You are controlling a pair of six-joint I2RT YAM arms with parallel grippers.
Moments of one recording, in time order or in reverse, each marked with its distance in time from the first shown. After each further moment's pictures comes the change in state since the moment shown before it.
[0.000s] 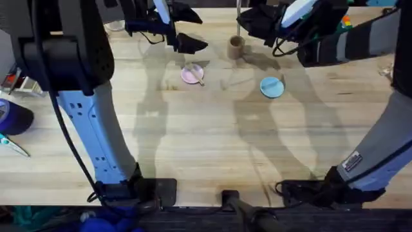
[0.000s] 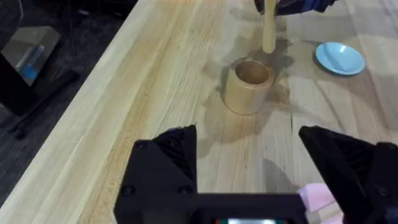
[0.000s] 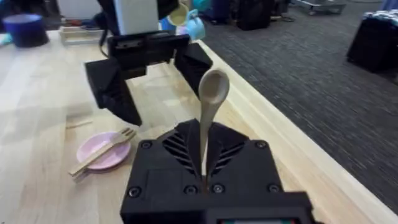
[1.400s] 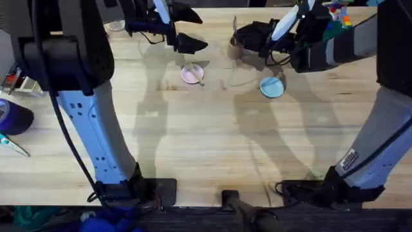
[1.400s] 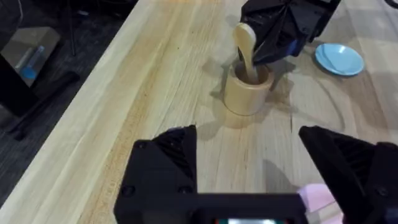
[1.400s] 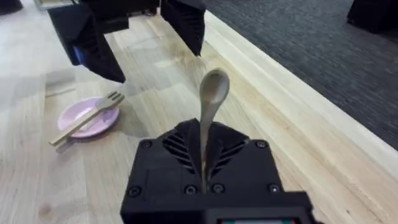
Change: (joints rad) left arm 0.000 0.000 0.000 0.000 0.003 0.000; right arm 0.015 0.084 -0.001 -0.118 0.068 -0.134
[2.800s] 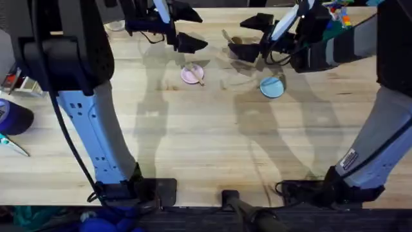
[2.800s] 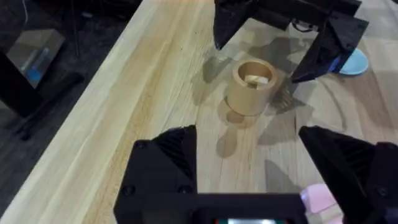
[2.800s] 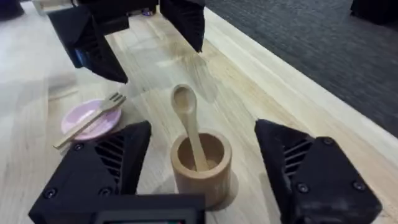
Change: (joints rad) left arm 0.000 0.000 0.000 0.023 -0.004 -0.008; right arm 0.000 0.000 0.000 -0.010 0.000 0.046
